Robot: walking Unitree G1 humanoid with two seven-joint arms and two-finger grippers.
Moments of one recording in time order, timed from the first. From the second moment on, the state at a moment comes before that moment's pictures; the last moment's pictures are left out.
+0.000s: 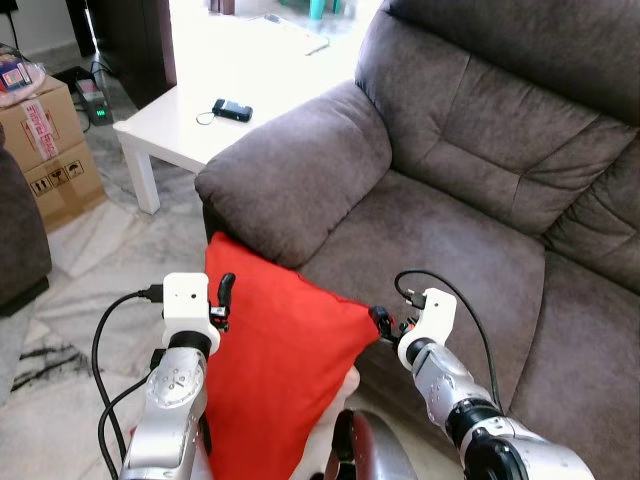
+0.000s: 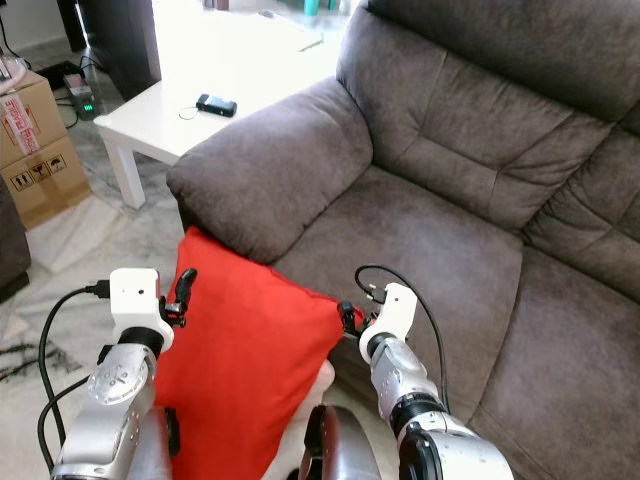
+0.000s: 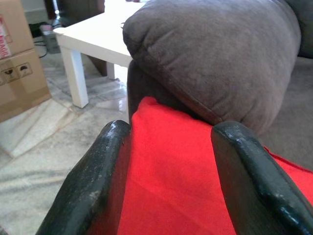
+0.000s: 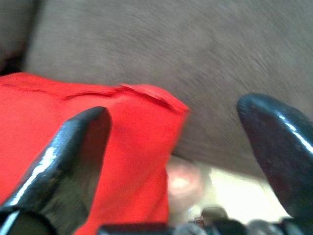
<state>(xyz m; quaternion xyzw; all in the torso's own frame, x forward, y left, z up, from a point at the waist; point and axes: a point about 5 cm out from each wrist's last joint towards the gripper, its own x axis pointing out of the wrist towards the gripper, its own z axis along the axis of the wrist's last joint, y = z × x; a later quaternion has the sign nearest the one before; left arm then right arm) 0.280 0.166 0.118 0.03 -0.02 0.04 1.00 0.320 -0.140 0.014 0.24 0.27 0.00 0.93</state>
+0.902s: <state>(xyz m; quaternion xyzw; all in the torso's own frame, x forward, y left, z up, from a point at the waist) 0.279 0.159 0.158 -0.08 -0.04 0.03 1.00 0.318 -0.100 0.018 0.36 0.31 0.10 0.88</state>
